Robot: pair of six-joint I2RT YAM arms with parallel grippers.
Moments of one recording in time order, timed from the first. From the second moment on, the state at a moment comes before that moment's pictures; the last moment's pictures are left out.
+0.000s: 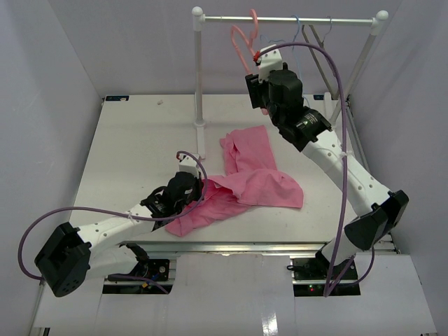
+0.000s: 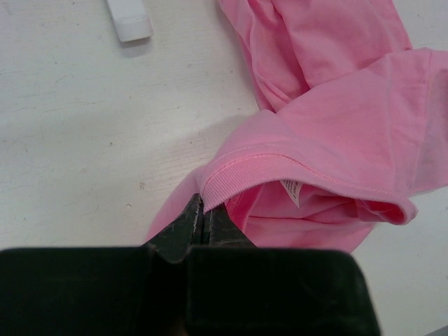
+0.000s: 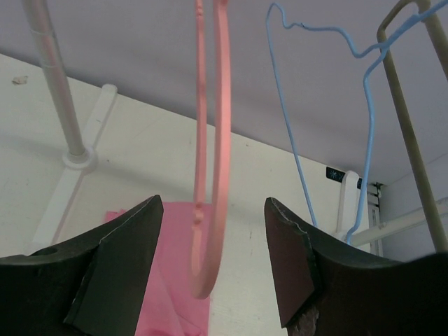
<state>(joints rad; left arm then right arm) -0.80 1.12 0.54 0.09 -0.37 -0.40 0.68 1.54 1.73 -0.34 0.47 -0.17</state>
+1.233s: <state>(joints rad) -0.80 1.12 0.54 0.08 -0.36 -0.41 0.56 1.71 1.88 -0.48 0.18 -0.09</state>
